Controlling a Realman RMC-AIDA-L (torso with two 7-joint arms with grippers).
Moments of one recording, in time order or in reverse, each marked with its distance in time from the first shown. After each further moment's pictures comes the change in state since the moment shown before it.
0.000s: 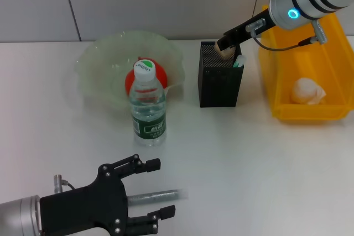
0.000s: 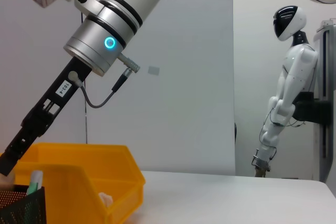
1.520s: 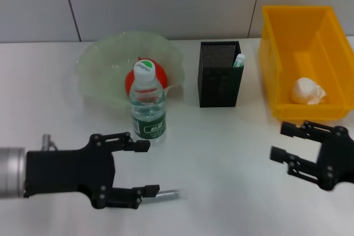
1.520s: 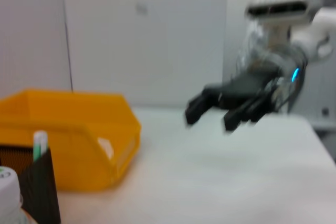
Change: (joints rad) left arm 0.012 0.012 -0.077 0.449 0.233 0.014 -0.442; right arm -0.879 0.010 0.137 -0.052 1.179 -0.384 -1.477
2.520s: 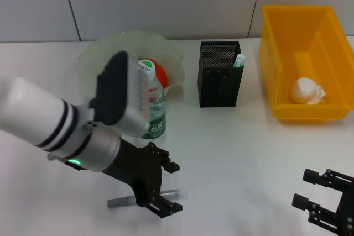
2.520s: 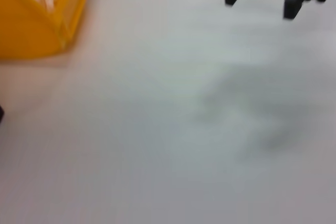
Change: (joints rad) left arm -0.291 -0.028 0.418 0.230 0.536 -0.248 -0.592; right arm -0.012 -0.017 0.207 -0.319 -0.135 -0.098 -0.261
